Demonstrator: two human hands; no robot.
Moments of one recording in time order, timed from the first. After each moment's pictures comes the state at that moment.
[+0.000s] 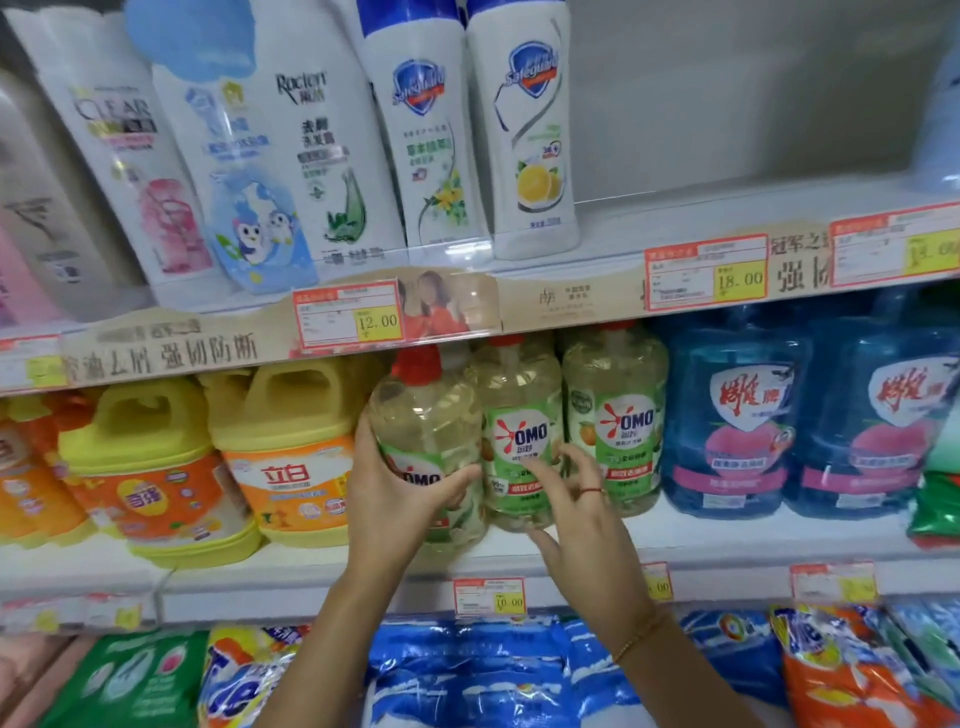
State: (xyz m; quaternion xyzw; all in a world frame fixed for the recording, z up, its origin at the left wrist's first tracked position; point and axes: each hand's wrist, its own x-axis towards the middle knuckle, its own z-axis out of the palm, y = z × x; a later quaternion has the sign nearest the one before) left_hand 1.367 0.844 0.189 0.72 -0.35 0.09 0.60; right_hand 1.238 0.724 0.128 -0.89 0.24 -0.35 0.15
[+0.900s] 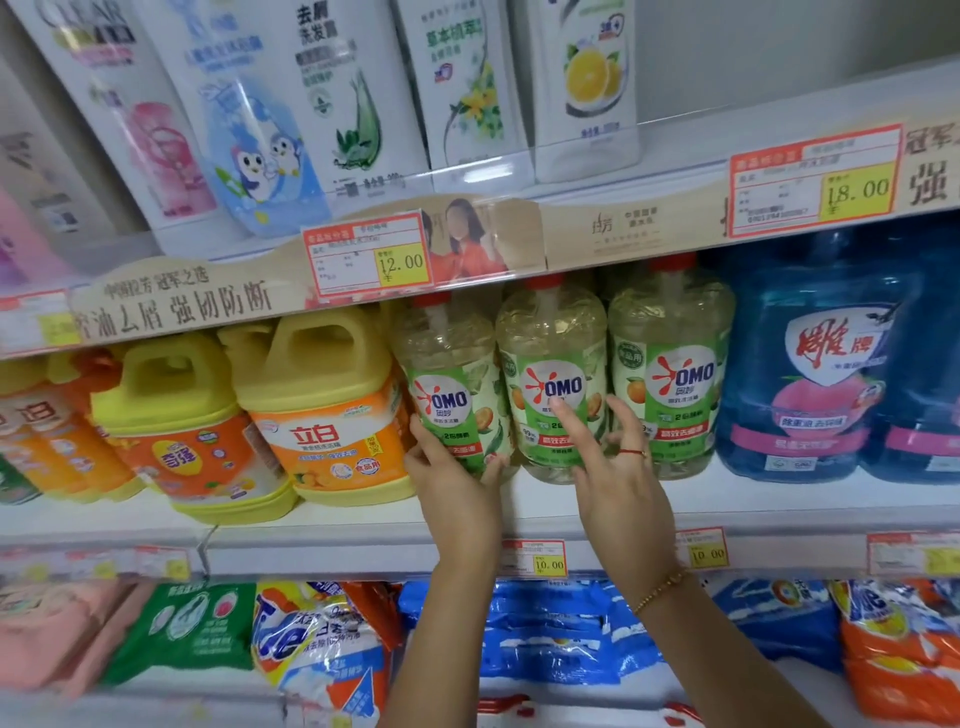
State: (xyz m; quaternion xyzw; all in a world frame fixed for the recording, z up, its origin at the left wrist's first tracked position) left_hand 1.368 0.811 0.127 0.85 -0.18 0.08 0.48; right_hand 1.264 0.721 0.108 -0.87 0.27 -0.39 0.15
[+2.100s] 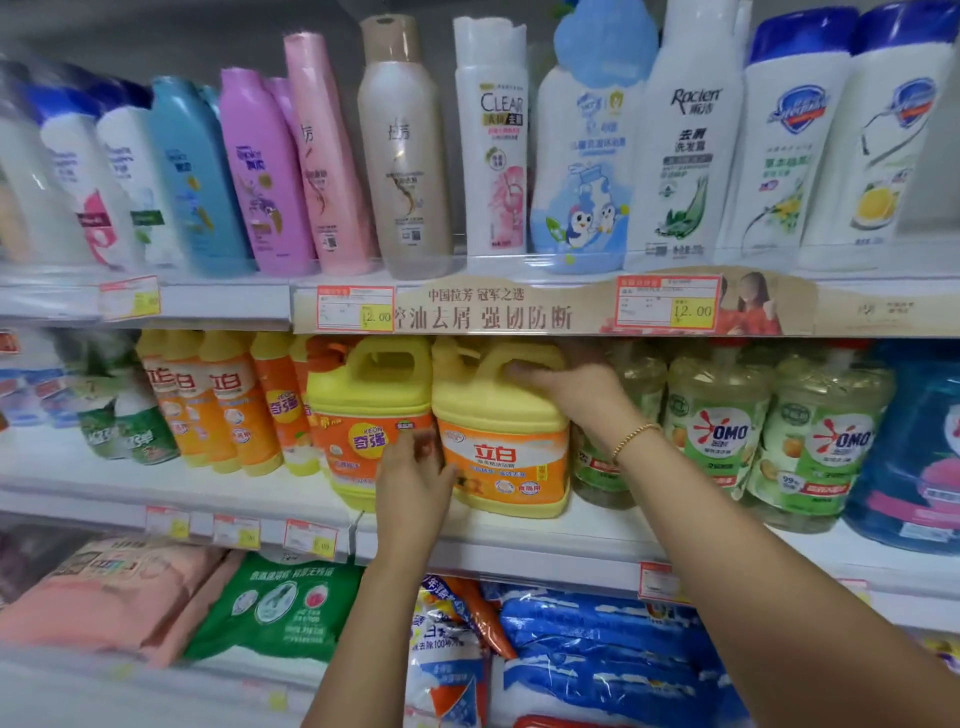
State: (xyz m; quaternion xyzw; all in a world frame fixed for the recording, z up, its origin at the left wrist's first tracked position) left_hand 1.501 0.992 0.165 0.80 -0.27 0.13 0.52; right_hand 1.400 0.840 0.279 -0.80 0.25 -0.27 0.48
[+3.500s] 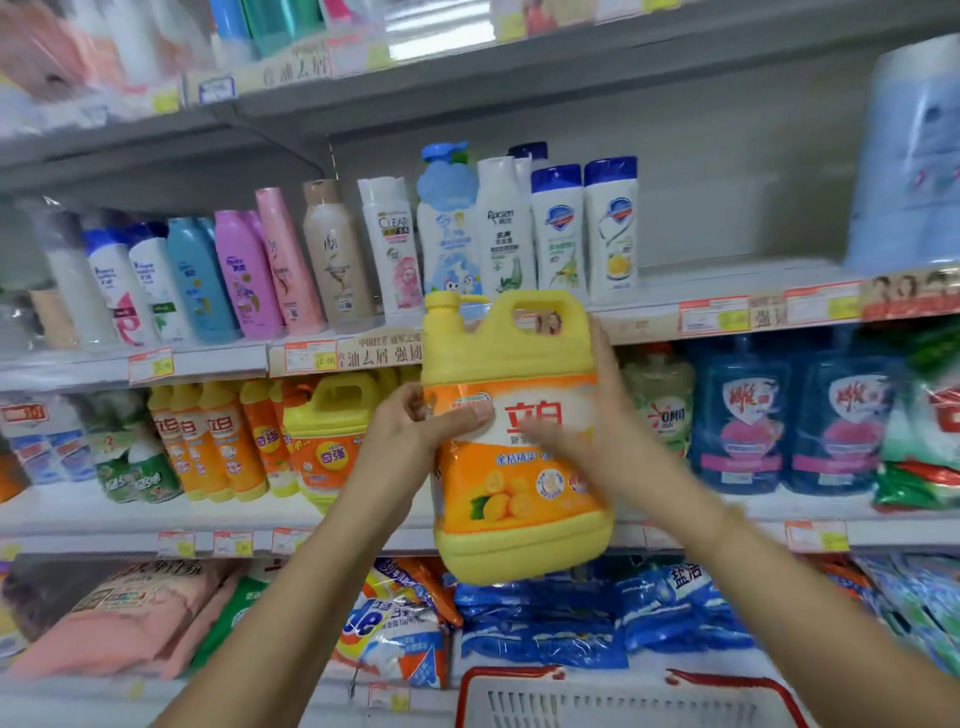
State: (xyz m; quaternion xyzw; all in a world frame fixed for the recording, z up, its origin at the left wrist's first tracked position) left_hand 1.284 1.031 0.330 0.62 -0.35 -0.15 0.69; right_hand 1.157 0.890 0.311 -0.81 0.10 -0.35 0.47
